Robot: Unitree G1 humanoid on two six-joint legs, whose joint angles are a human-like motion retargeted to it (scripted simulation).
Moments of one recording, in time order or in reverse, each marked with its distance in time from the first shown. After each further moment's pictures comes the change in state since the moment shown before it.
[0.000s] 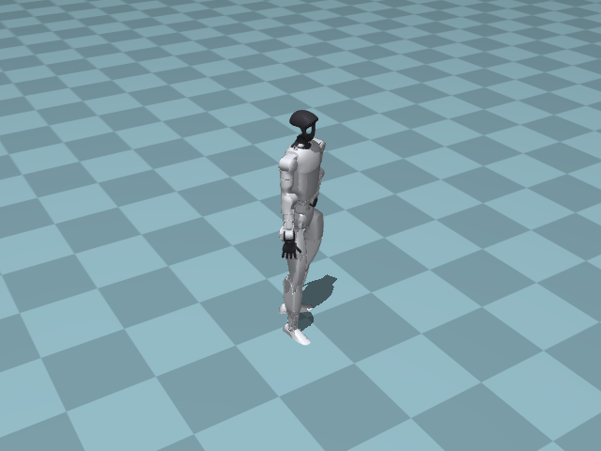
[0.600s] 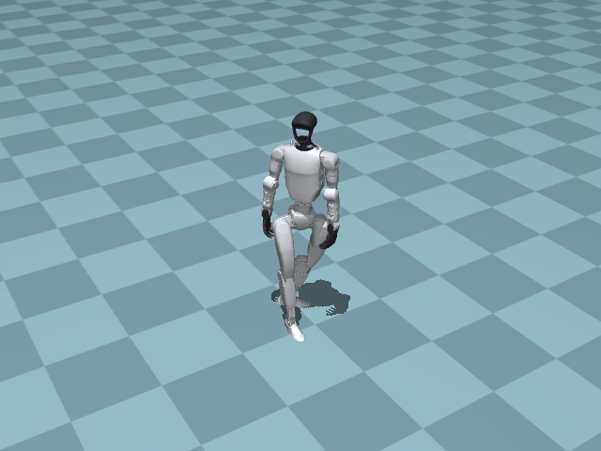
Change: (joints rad) left arm -0.080 -0.075 -0.110 -0.098 0.155 -0.029 -0.015; right arm 0.014 -0.068 -0.307 0.212 0.188 0.064 -0.145; waist -0.654 0.218 -0.012; left_leg 0.077 0.054 0.472 0.022 -0.101 -0.169; right_leg -0.175 0.288 0.340 -0.048 0.160 0.072
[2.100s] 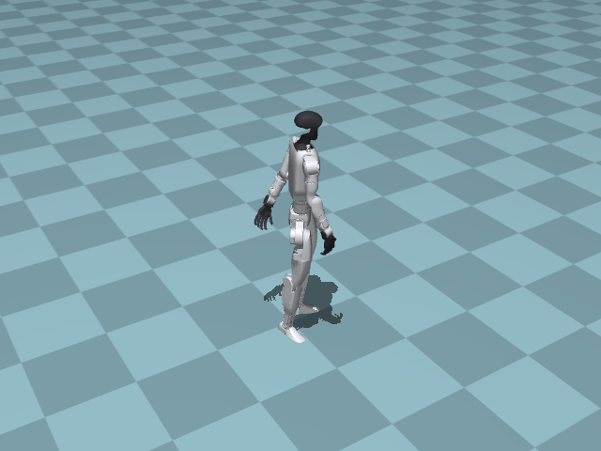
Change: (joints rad) left arm 0.285 0.015 0.265 0.130 -0.113 0.043 -0.024; right arm -0.012 0.071 0.309 -0.491 -0.086 -0.126 0.231; waist 0.939 -0.257 0.115; left_leg -0.233 -0.134 -0.950 0.023 0.222 0.235; right_leg 0.445 -0.367 -0.832 -0.051 -0.259 -0.073
